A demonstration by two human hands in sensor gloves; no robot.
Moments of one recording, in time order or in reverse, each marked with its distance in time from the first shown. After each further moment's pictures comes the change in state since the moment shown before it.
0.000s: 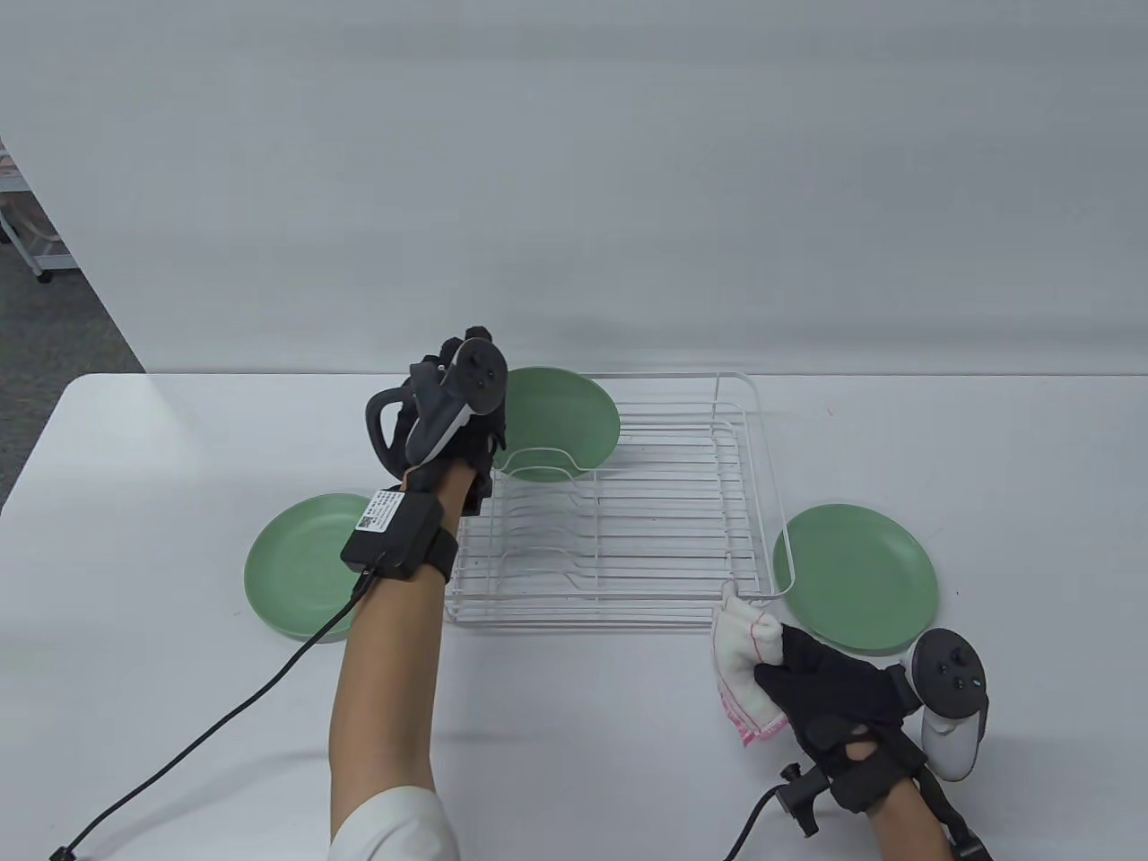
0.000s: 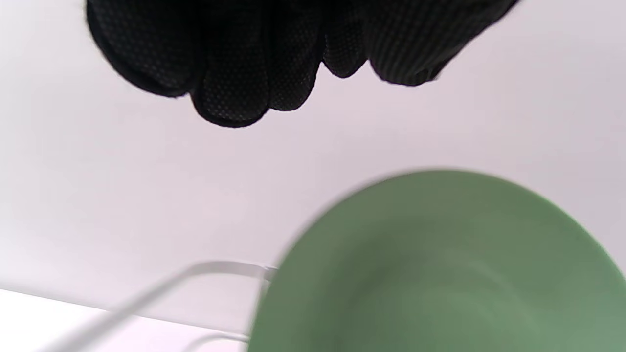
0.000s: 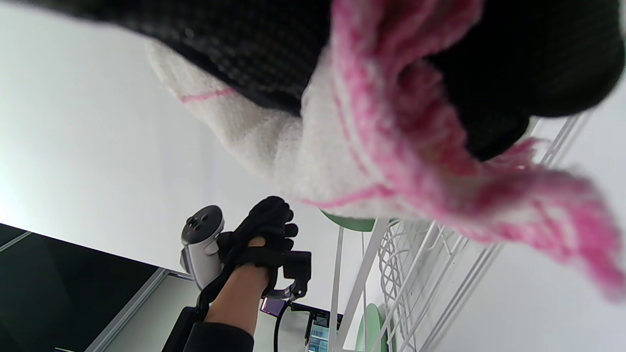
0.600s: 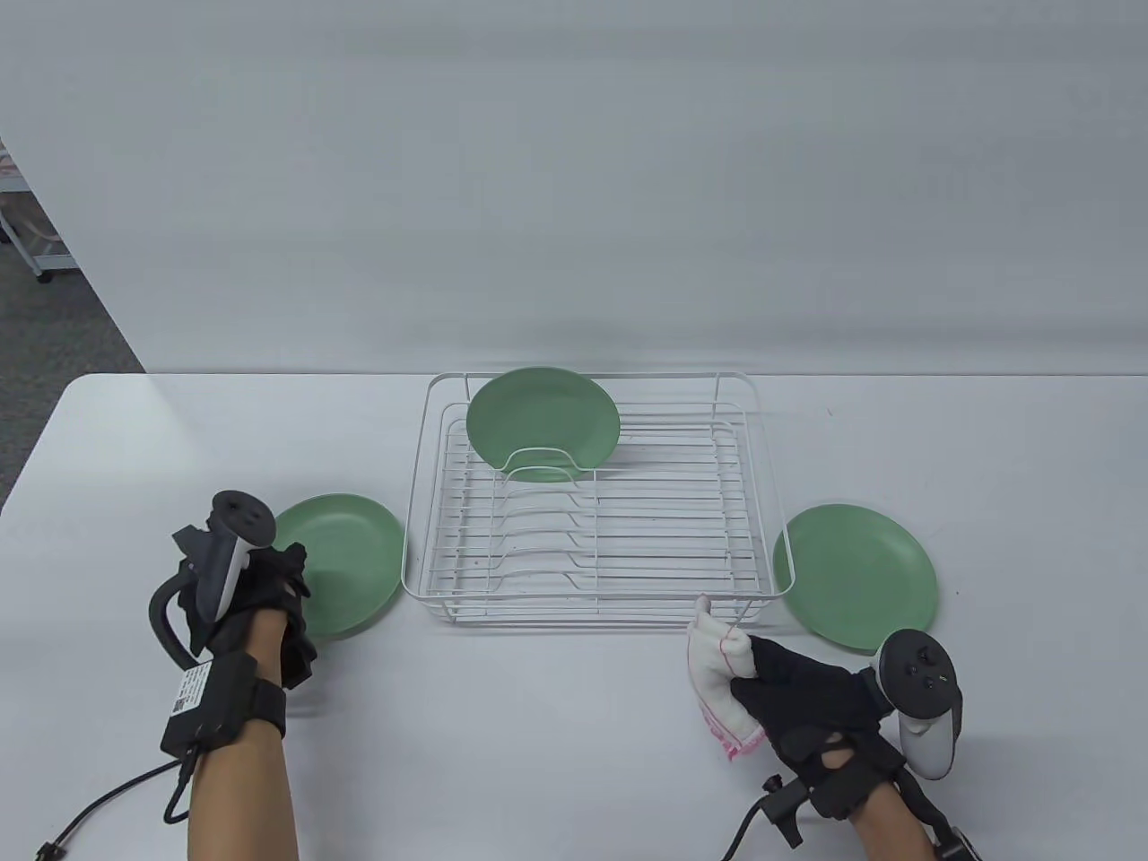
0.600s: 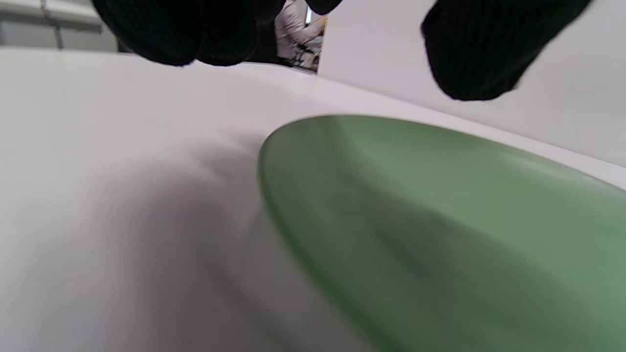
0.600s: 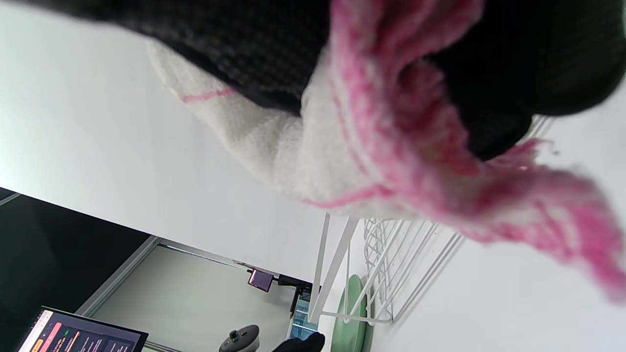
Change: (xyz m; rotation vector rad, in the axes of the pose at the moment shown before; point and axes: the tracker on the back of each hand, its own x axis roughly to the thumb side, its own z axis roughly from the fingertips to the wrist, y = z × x) left_hand -0.227 -0.060 0.123 -0.416 0.698 -0.011; right_hand -0.001 0.019 -0.002 0.066 0.008 0.066
